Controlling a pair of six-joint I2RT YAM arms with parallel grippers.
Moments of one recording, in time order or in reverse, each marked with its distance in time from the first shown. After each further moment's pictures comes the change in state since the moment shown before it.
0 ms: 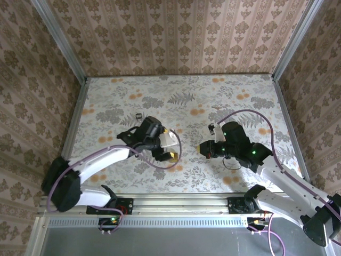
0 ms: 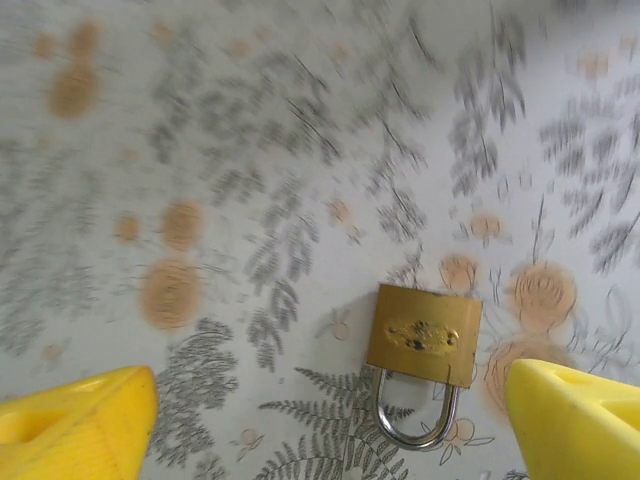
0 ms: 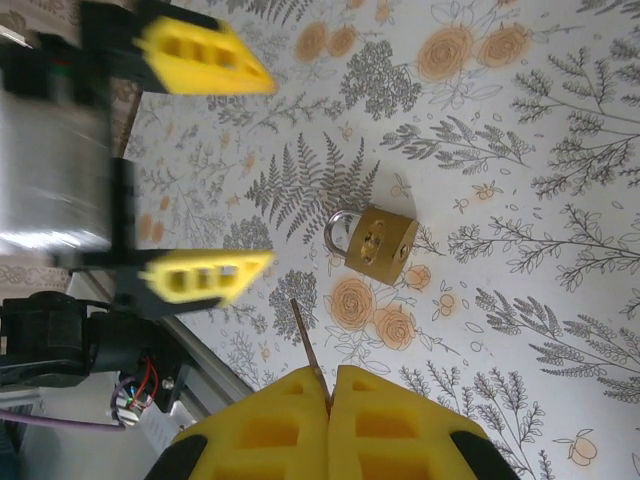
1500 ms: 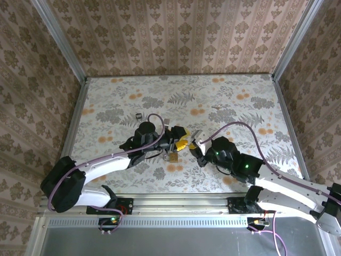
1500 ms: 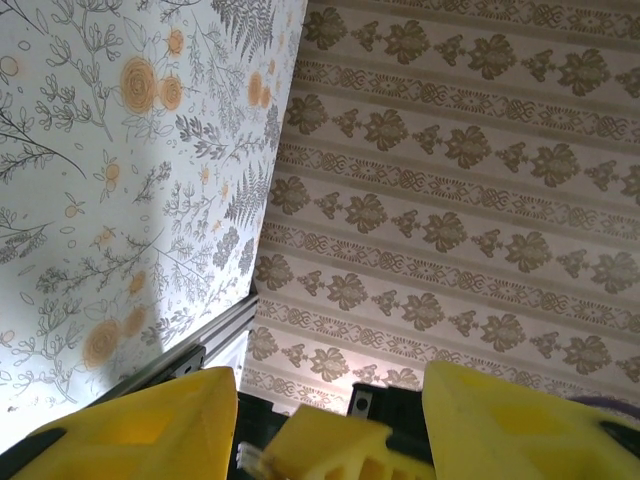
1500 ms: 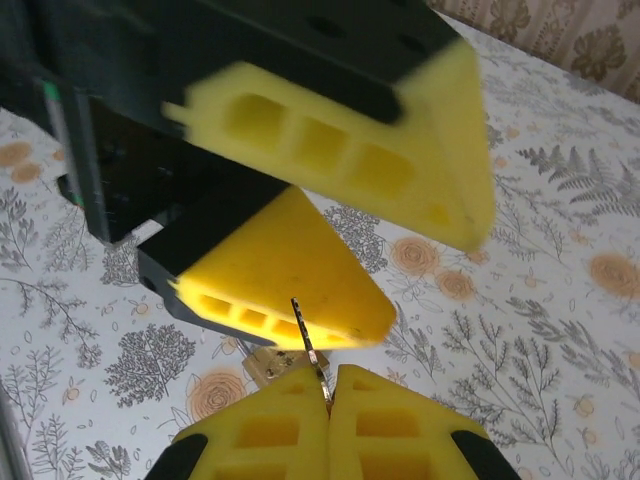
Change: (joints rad) left arm -0.072 0.048 -0.230 0.879 0.259 -2.193; right arm 0.352 -0.018 -0.123 0.345 0.492 -0.603
